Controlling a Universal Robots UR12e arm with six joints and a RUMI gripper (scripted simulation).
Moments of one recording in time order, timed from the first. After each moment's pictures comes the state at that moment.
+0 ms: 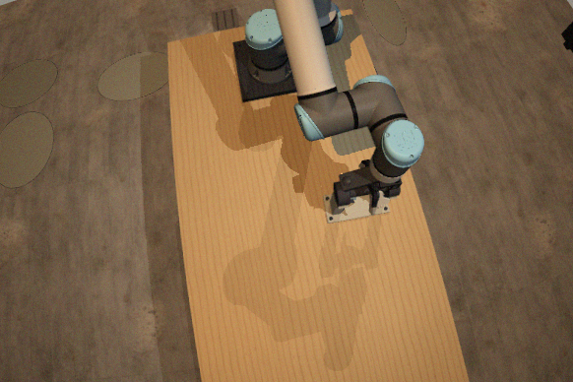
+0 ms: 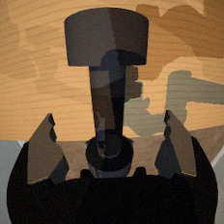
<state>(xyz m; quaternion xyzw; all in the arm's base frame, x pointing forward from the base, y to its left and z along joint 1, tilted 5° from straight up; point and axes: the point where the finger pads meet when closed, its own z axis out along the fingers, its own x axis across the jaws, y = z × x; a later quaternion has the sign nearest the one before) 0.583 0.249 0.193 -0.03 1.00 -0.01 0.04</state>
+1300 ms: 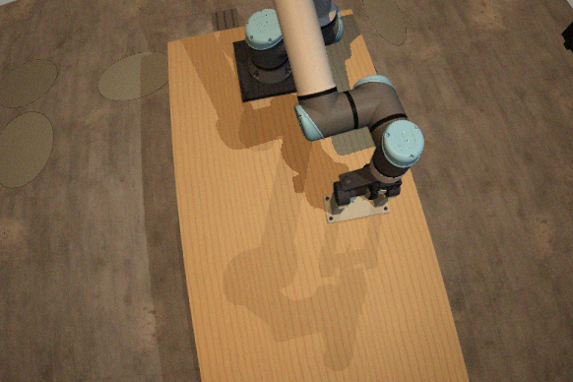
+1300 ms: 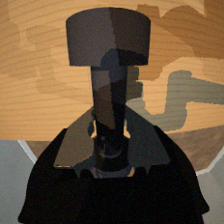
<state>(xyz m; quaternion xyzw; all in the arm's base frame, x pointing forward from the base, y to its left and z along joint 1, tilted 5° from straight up) 0.584 0.249 0.193 -0.03 1.00 -0.01 0.04</state>
